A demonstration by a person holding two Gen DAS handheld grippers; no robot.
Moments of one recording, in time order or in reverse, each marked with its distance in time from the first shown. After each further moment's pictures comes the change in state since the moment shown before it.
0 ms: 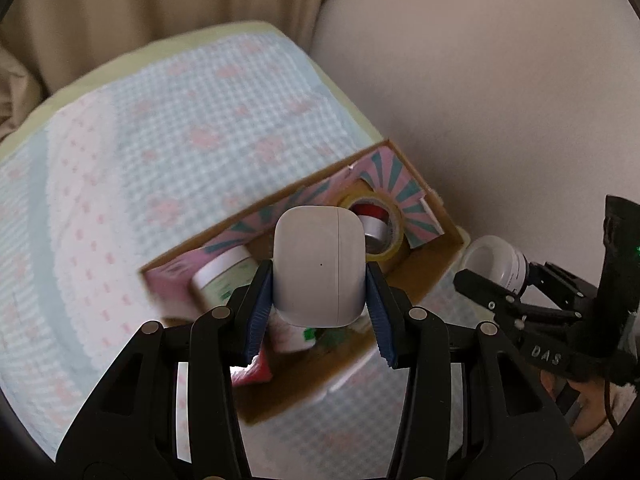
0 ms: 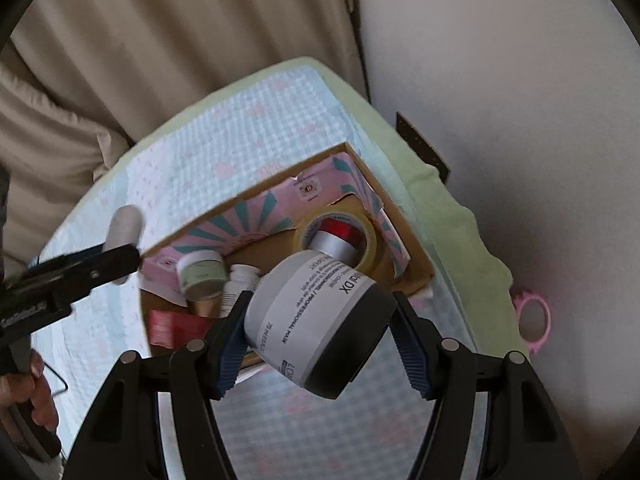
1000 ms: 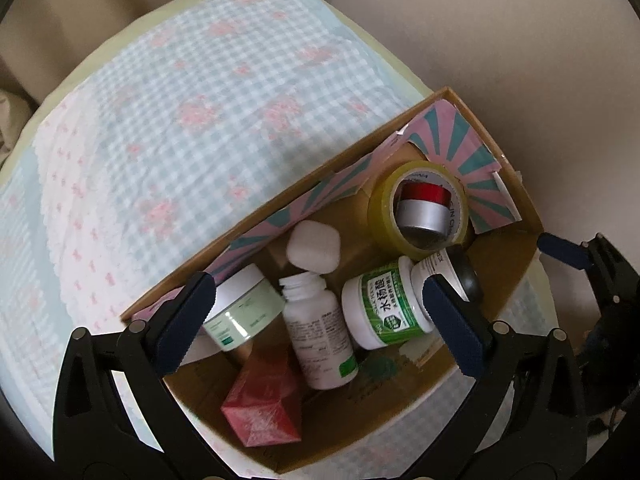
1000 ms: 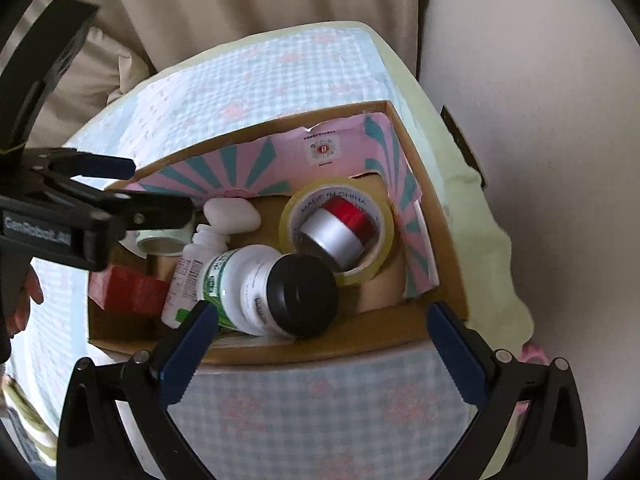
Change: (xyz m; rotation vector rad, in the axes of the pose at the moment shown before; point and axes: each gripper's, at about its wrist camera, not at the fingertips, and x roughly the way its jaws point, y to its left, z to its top) left arm 0.083 0.008 0.025 0.075 0.158 0.146; right arm 0.068 -0.006 -0.001 -0.234 0.079 0.018
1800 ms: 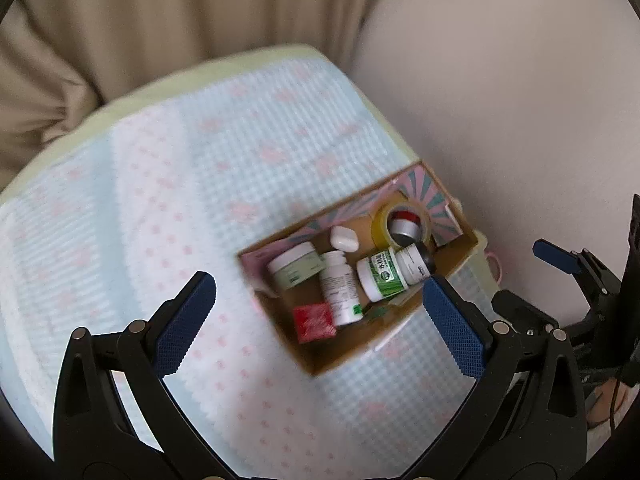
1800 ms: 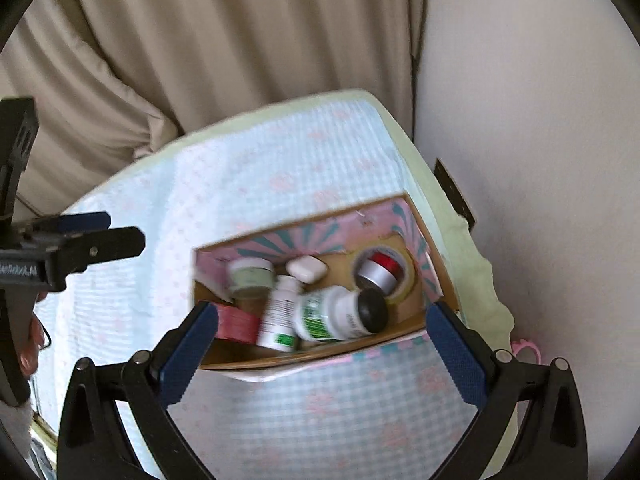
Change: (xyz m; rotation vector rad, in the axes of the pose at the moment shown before) left arm -0.189 0.056 -0.086 -0.123 -0.244 -0.027; right arm -0.135 0.080 0.004 0.049 -0.183 -0.001
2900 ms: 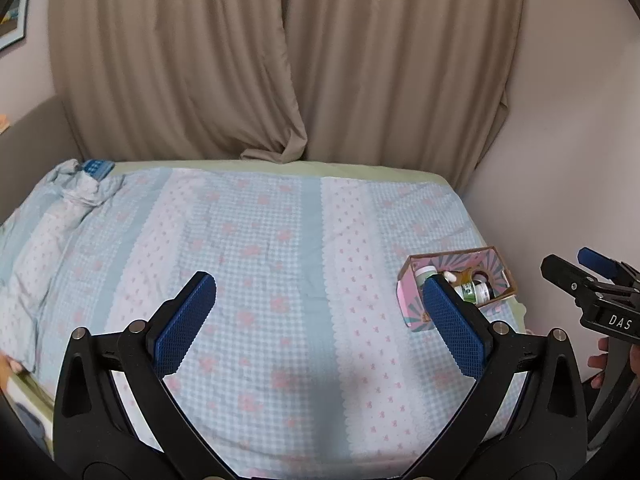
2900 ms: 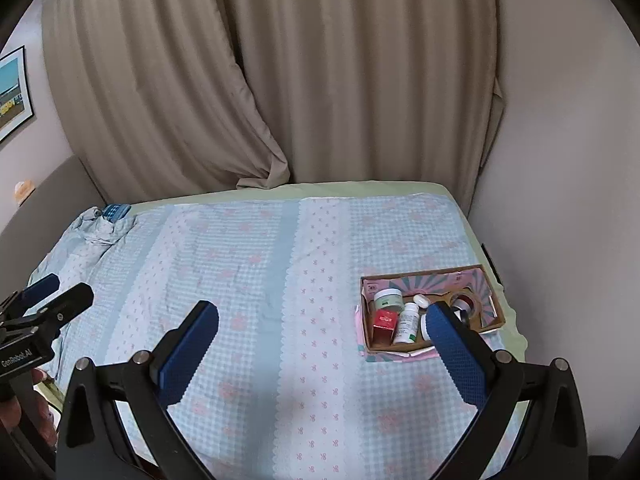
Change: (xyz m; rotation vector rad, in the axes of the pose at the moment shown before) left arm -0.320 0.101 -0.251 -0.319 -0.445 0.334; right arm -0.205 0.230 -0.067 -0.189 -0.231 0.060
